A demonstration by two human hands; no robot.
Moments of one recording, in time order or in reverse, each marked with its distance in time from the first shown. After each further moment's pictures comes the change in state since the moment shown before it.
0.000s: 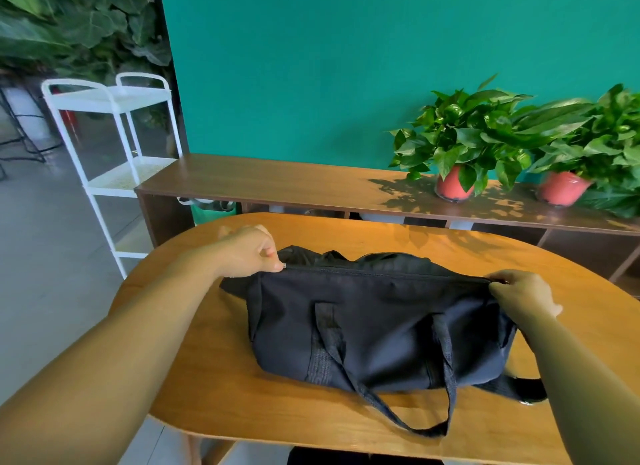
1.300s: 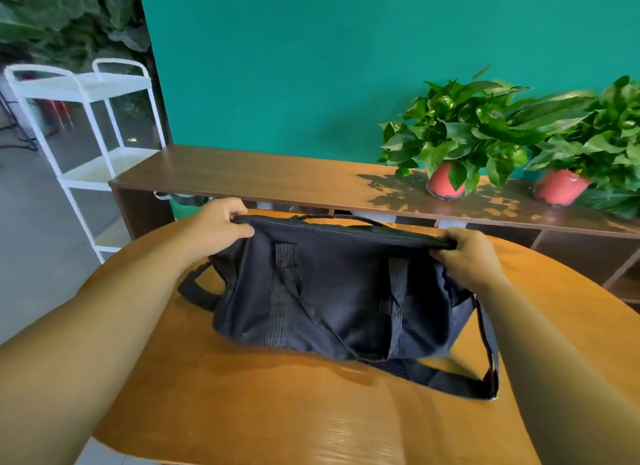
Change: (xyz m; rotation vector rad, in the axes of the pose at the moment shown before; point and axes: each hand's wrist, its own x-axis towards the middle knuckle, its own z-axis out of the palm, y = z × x) left_hand 0.043 0.021 -0.008 -0.494 0.311 -0.159; right_hand 0.051 -0.050 0.004 0.050 -0.034 -0.492
